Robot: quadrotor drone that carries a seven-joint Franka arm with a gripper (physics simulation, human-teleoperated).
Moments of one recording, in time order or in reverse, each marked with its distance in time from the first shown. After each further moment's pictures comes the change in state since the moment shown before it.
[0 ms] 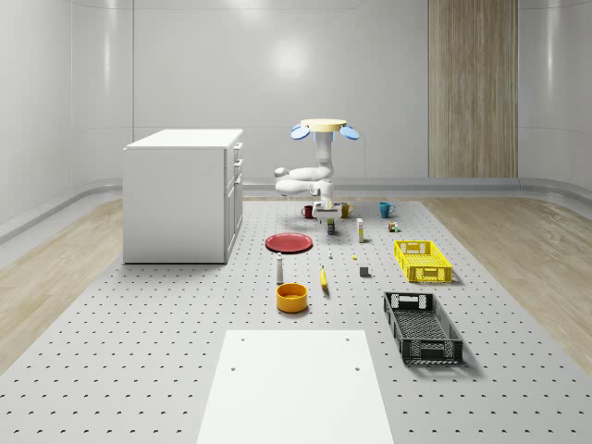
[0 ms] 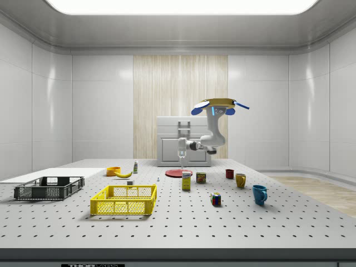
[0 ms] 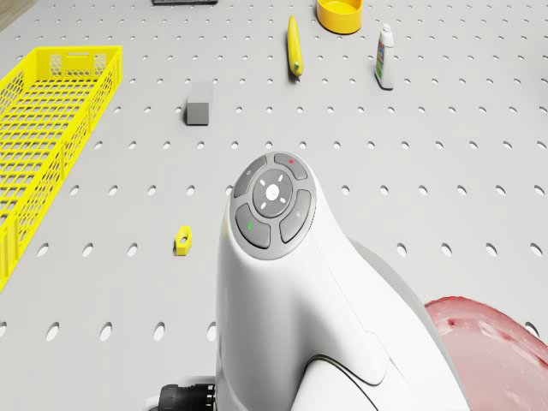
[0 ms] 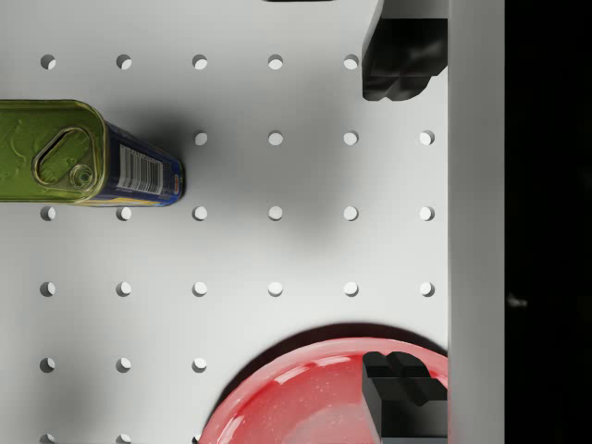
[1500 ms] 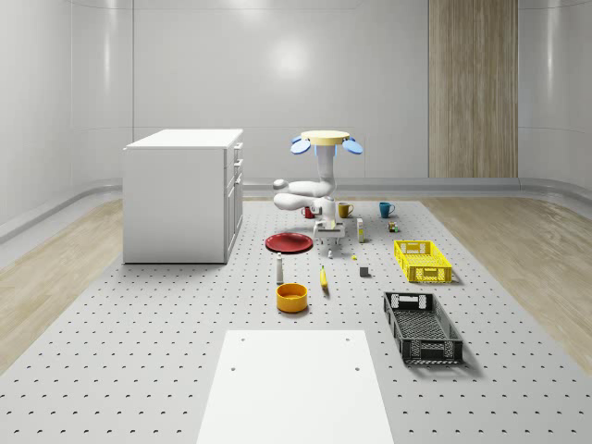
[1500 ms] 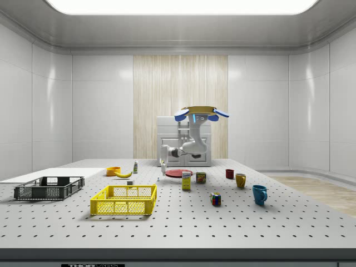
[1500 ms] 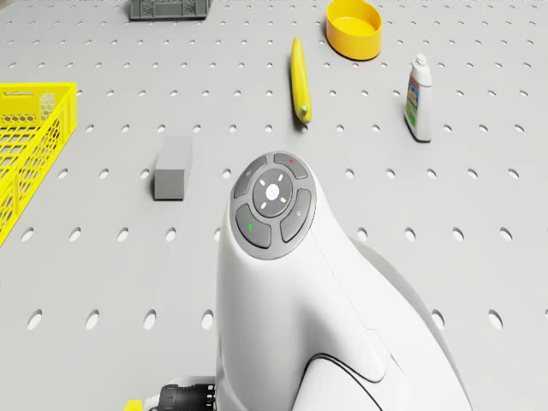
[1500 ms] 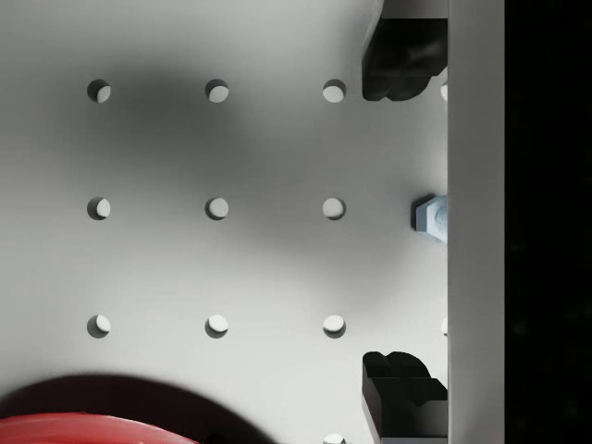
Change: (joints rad) arm -0.018 -0.074 0.013 0.004 0.032 0.069 0.015
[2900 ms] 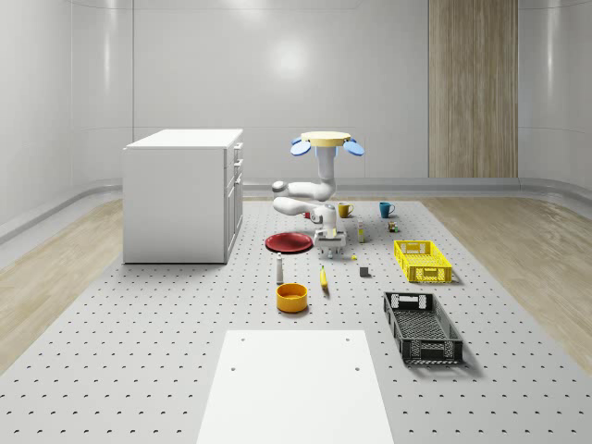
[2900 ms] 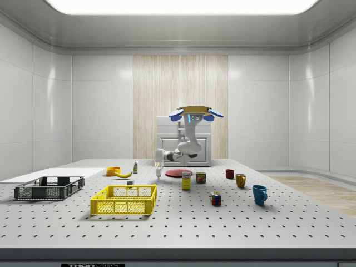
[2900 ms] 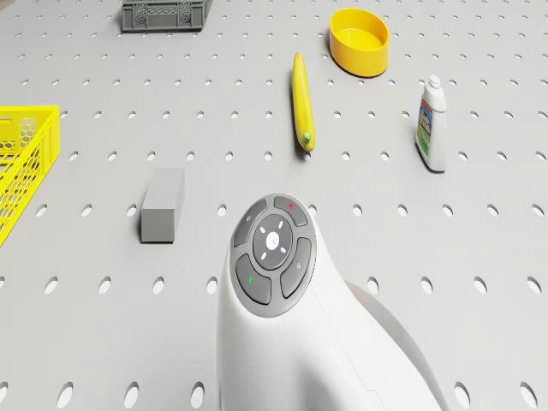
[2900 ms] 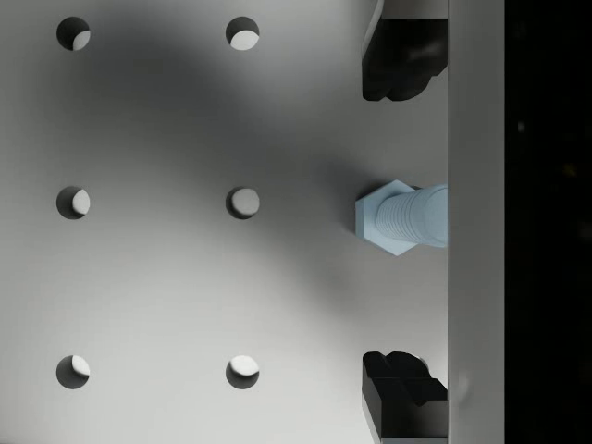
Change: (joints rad) arm -0.027 -0.042 -0.130 0.037 -0.114 0.087 0.002
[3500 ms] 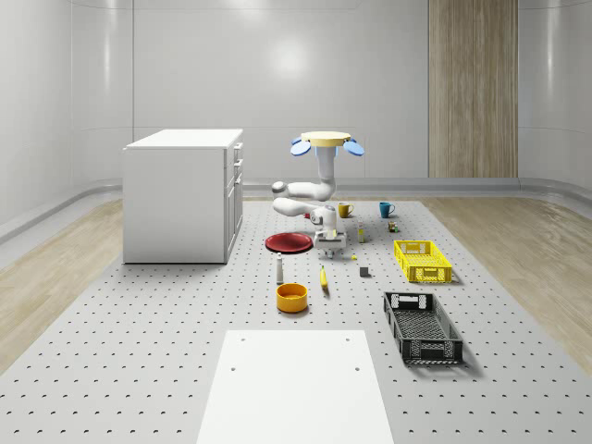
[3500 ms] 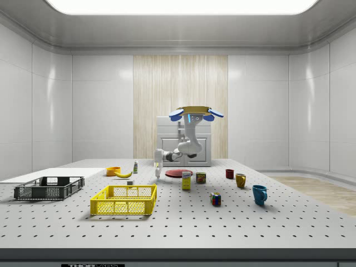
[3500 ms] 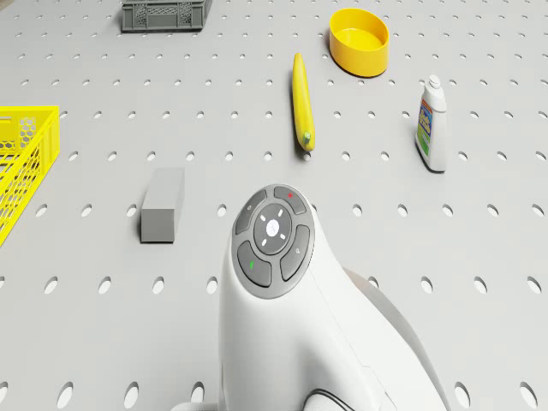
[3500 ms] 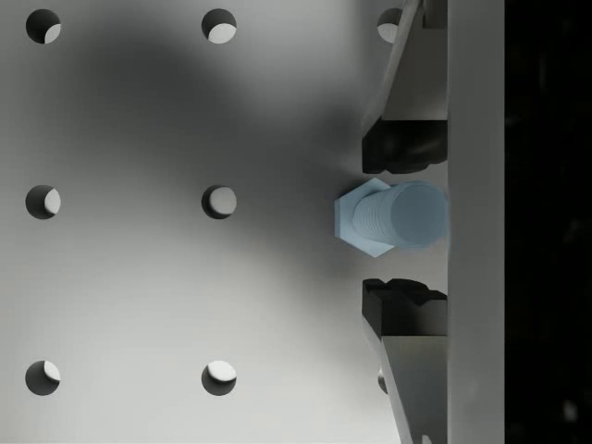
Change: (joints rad) arm -0.027 0.004 0.002 0.025 0.002 0.004 0.003
